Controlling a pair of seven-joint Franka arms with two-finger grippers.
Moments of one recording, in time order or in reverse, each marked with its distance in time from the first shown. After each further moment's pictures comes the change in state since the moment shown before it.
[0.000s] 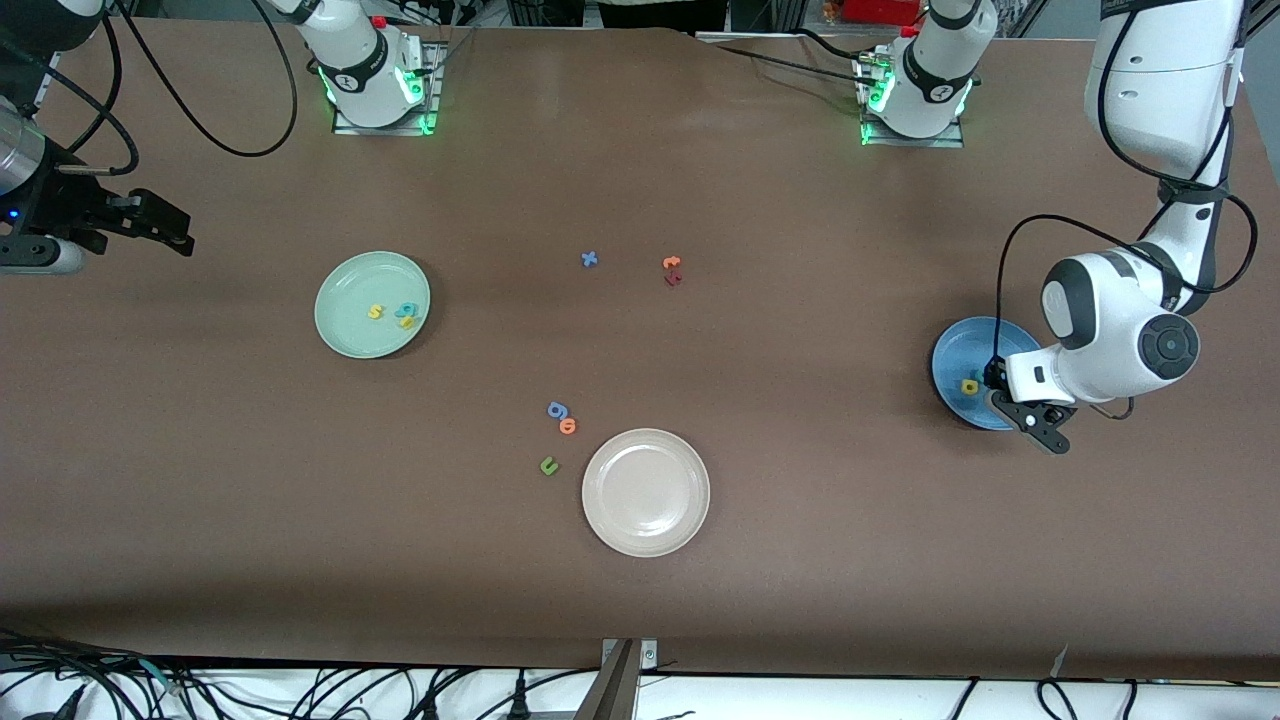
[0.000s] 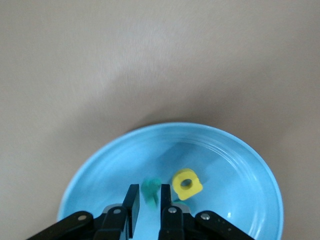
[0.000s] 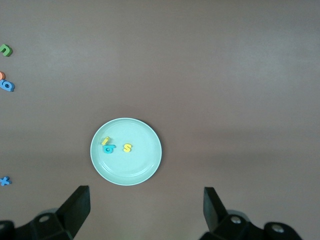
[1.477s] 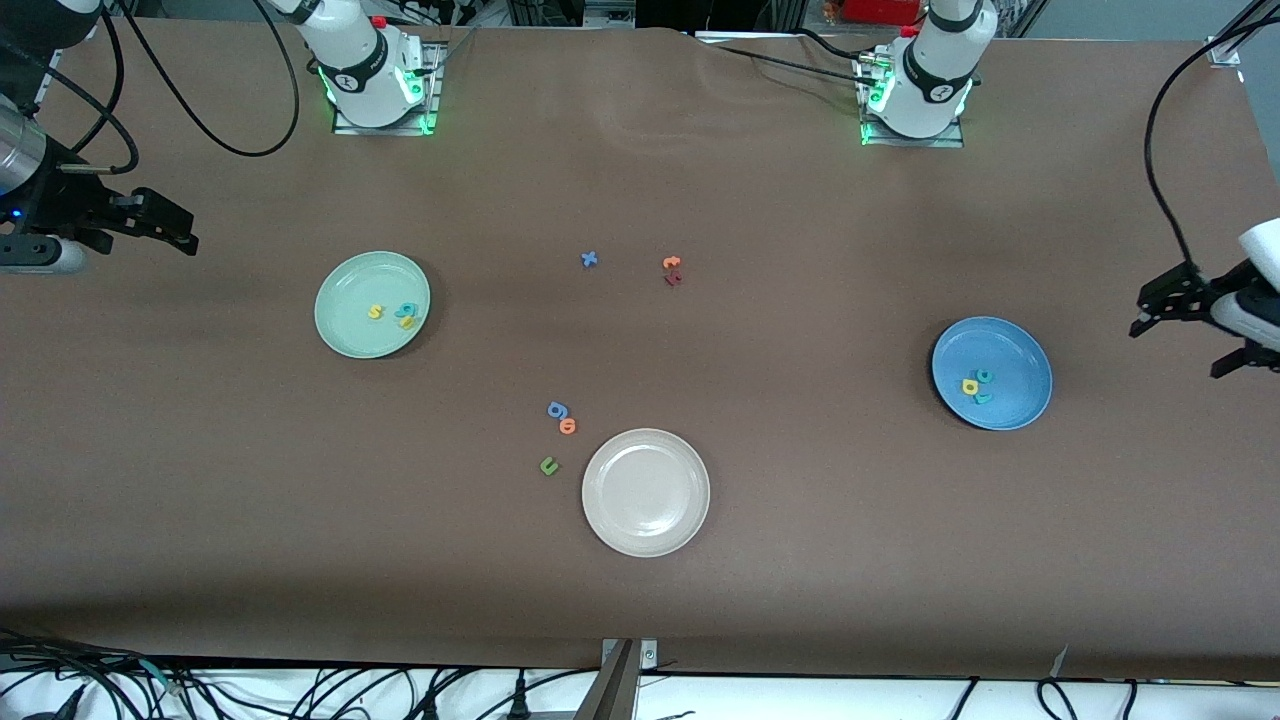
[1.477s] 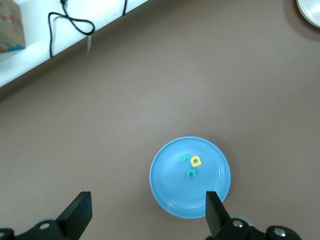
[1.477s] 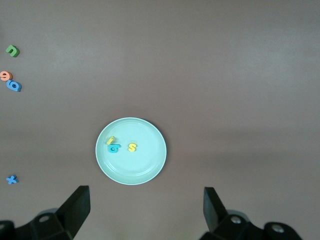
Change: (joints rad) left arm 0.090 -0.460 0.016 0.190 0.064 -0.368 -0.058; right arm 0.000 0.000 0.000 0.001 0.021 -0.003 0.001
